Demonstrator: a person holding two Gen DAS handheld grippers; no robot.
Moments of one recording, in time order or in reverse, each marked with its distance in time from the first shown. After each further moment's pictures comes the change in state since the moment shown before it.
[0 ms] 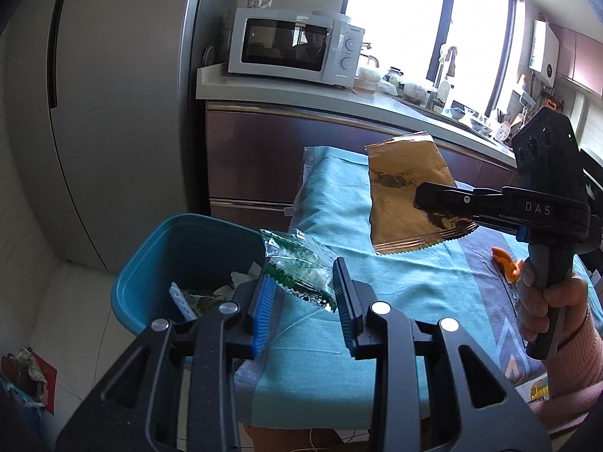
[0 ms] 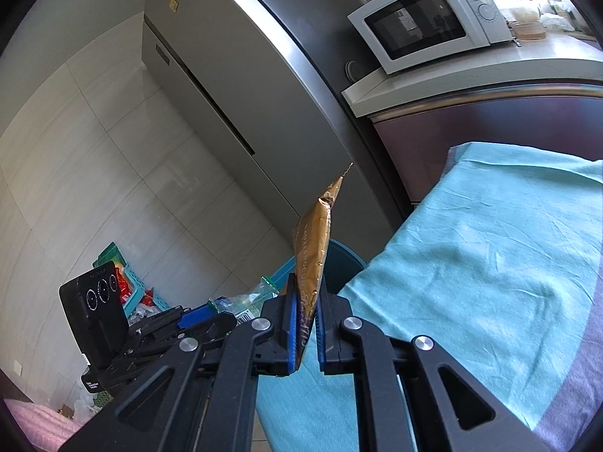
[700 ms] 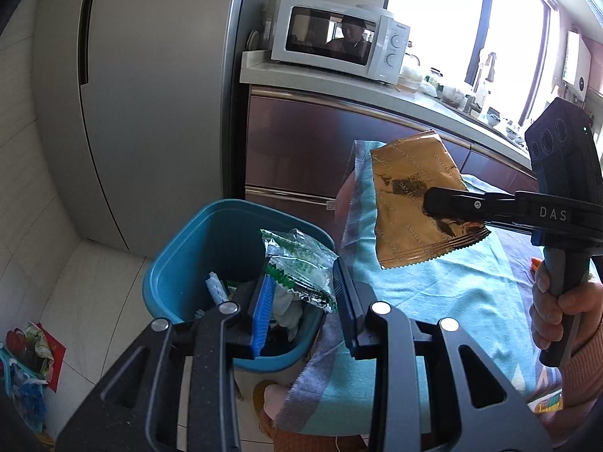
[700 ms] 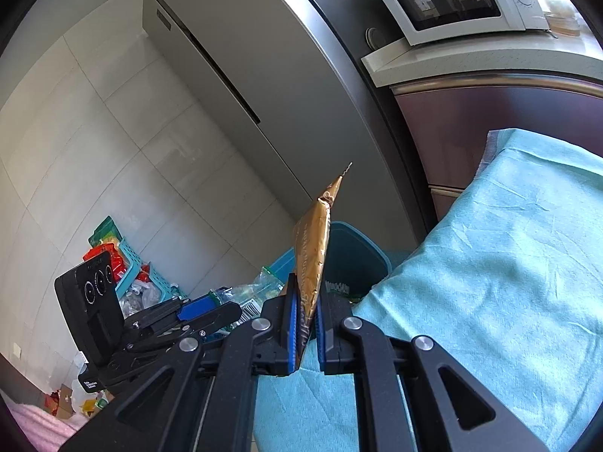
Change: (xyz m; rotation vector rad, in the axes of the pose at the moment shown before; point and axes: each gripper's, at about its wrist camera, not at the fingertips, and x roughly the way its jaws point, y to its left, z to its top) left arm 0.018 0.043 -0.003 -0.074 0.027 0.105; right arm 0.059 0.014 0.010 -0.039 0.121 0.007
